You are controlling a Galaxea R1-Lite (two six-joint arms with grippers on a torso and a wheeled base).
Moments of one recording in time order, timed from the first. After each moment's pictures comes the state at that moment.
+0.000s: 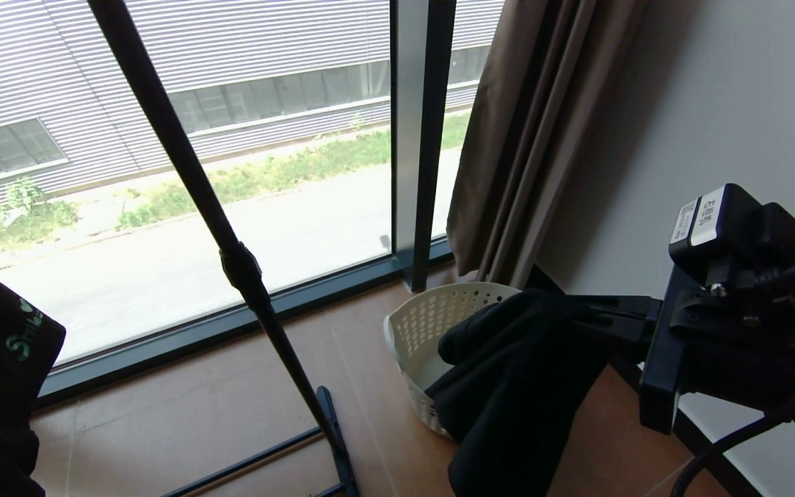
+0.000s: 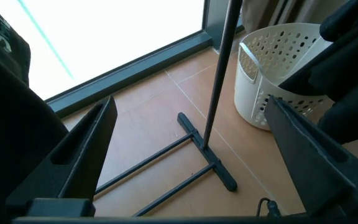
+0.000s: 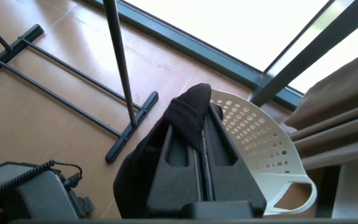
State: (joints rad) left arm 0.00 0.01 -0.01 0.05 -0.12 0.09; right arm 0.74 1.32 -0.76 -0.27 0.04 -0.32
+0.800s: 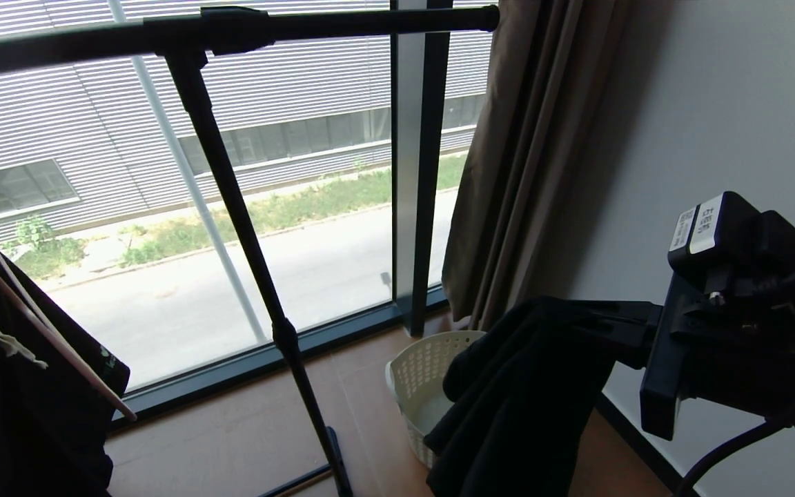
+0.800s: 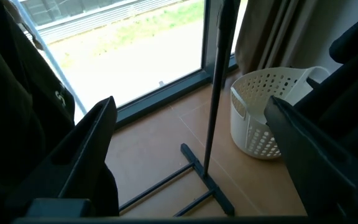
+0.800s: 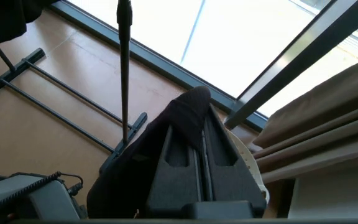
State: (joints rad) left arm 0.00 0.01 -0.01 0.05 -0.12 0.09; right arm 0.74 1.32 -0.75 -0.27 0.04 -0.33
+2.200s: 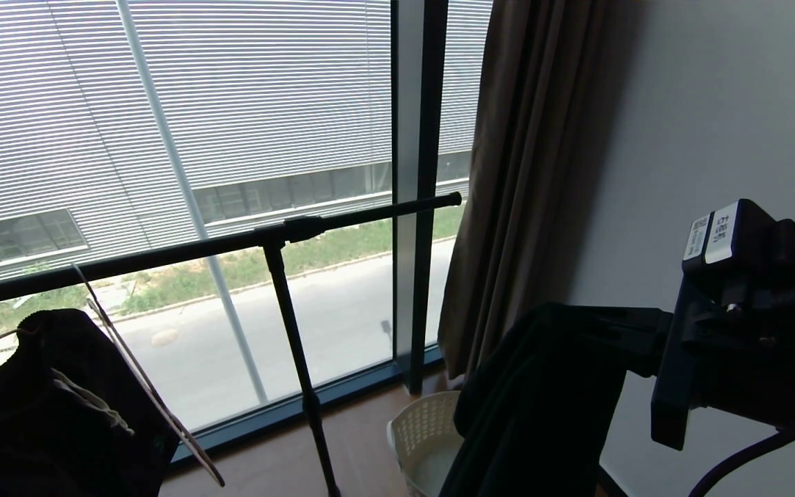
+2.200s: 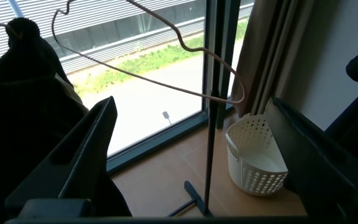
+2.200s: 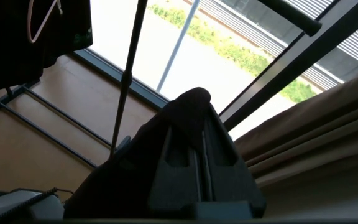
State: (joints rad) left arm 0.00 0.01 -0.01 0.04 -0.11 0.08; right arm 0.74 1.30 -0.73 -0.27 0.04 -0.33
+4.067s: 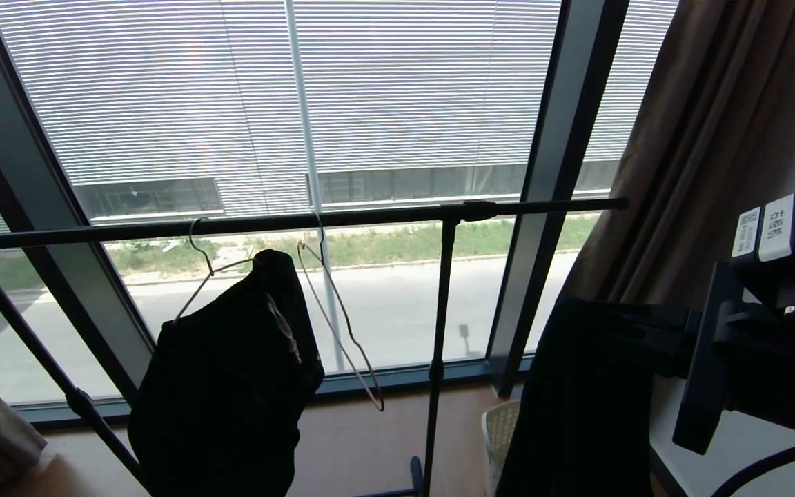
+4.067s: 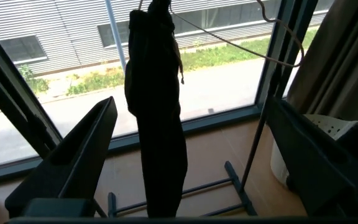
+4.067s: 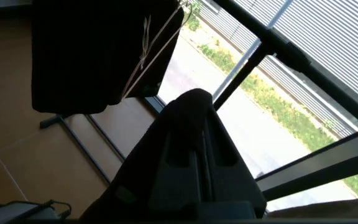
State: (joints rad) left arm 0.00 0.01 -0.01 0.04 -0.12 0.09; right arm 0.74 1.26 -0.70 -0.31 0.04 -0.33
